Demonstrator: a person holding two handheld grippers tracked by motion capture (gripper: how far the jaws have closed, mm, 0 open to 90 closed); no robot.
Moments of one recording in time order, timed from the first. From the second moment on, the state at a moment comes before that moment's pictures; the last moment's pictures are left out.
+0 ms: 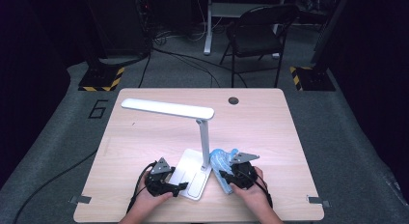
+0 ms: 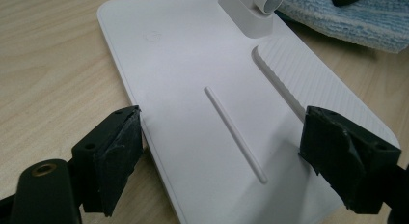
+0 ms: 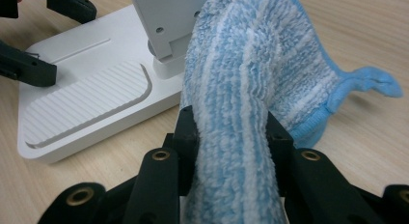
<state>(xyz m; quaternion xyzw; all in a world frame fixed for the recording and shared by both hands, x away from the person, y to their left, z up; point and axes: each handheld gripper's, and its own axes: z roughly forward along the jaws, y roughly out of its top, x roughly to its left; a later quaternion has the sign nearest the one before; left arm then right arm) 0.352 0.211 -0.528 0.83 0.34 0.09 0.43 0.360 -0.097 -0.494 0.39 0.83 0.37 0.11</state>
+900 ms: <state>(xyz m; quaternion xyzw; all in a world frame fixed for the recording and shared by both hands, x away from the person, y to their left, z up) 0.348 0.202 -0.530 0.82 0.36 0.09 0.43 0.389 -0.075 -0.502 0.40 0.83 0.38 0.11</state>
